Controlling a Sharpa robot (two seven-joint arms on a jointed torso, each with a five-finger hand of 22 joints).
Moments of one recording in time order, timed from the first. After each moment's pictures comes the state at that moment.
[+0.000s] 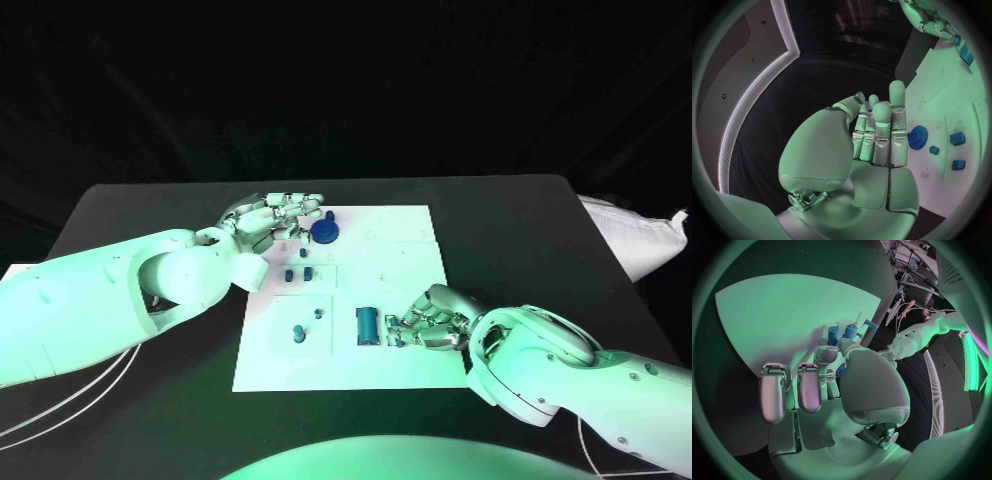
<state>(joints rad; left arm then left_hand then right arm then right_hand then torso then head) 1.16 -0.85 -0.04 1.55 0.10 -0.16 0.24 1.40 -0.12 0.39 0.05 0.08 1.05 0.16 0.13 0.07 1.12 0.08 0.32 0.16 1.25 0.01 1.09 0.68 0.16 1.24 0.10 0.54 0.86 0.68 -0.96 0.25 1.93 -1.35 -0.32 -0.60 1.21 -0.10 0.22 0.29 0.39 1.14 0.06 0.17 0.38 1.43 -0.02 0.75 1.07 1.47 -0.08 1.42 1.31 0.05 1.46 0.04 1.46 1.31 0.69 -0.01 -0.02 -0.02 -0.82</state>
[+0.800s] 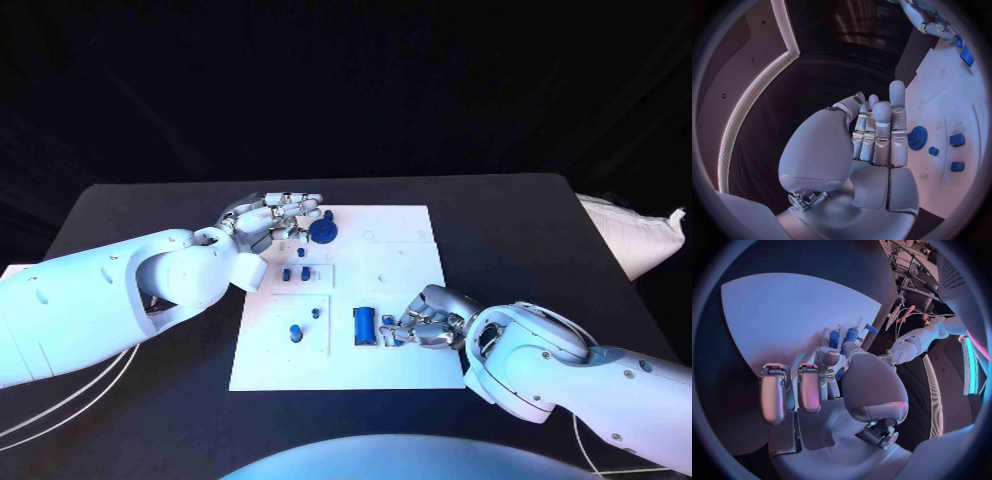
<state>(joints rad) 1.16 -0.85 -0.04 1.55 0.10 -0.16 0.24 1.40 -0.12 0.39 0.05 0.08 1.05 0.16 0.13 0.07 1.12 0.08 0.32 0.16 1.25 0.01 1.09 0.68 0.16 1.24 0.10 0.54 0.86 0.68 -0.95 0.25 1.93 -1.37 -0.28 -0.60 1.10 -0.06 0.06 0.29 0.29 1.17 0.04 0.18 0.38 1.45 -0.03 0.78 1.10 1.46 -0.08 1.44 1.31 0.05 1.47 0.03 1.46 1.31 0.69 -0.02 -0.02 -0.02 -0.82</state>
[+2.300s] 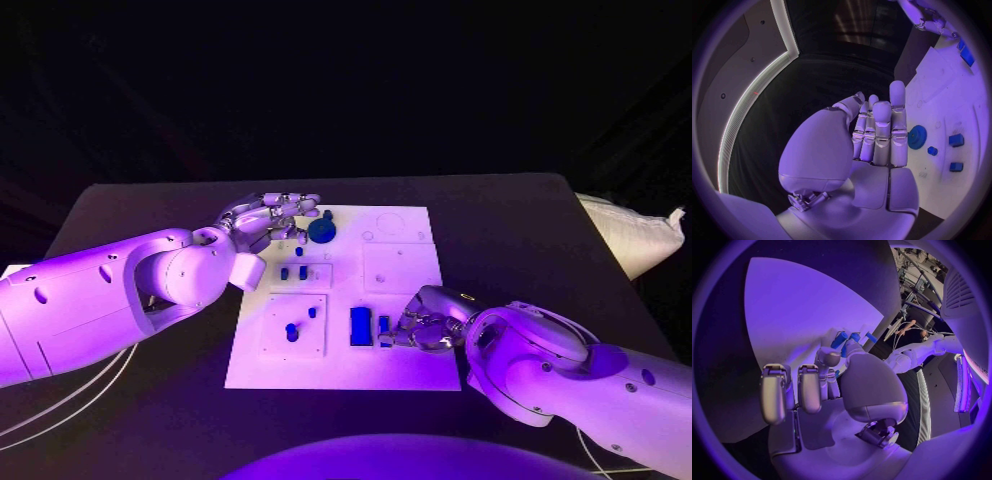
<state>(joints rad) 1.16 -0.86 -0.04 1.54 0.10 -0.15 0.23 1.40 -0.12 0.39 0.05 0.08 1.05 0.16 0.13 0.07 1.12 0.09 0.32 0.16 1.25 0.00 1.09 0.68 0.16 1.24 0.10 0.54 0.86 0.68 -0.95 0.25 1.94 -1.52 -0.22 -0.59 1.11 -0.05 -0.04 0.29 0.23 1.18 0.04 0.18 0.38 1.46 -0.03 0.79 1.11 1.47 -0.09 1.44 1.31 0.05 1.47 0.03 1.47 1.31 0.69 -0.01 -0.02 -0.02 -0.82</state>
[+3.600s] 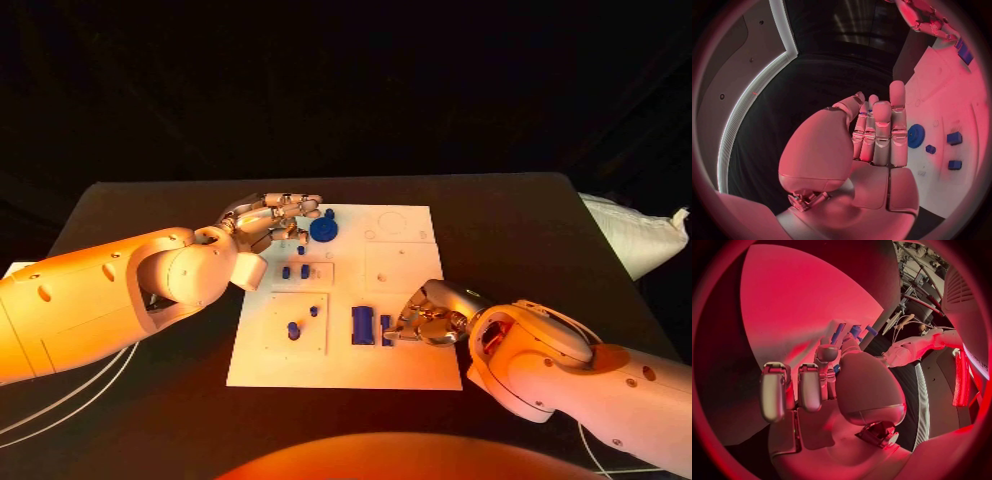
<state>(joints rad) 1.16 -0.86 -0.04 1.54 0.09 -0.15 0.22 1.40 -0.12 0.39 0.05 0.08 1.05 0.16 0.13 0.07 1.12 0.09 0.32 0.16 1.25 0.00 1.09 0.68 0.16 1.24 0.10 0.54 0.86 0.68 -0.96 0.25 1.92 -1.48 -0.30 -0.53 1.24 -0.04 -0.14 0.28 0.16 1.16 0.06 0.16 0.38 1.44 -0.02 0.69 1.07 1.47 -0.09 1.41 1.30 0.05 1.45 0.03 1.44 1.31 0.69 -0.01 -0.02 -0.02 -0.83</state>
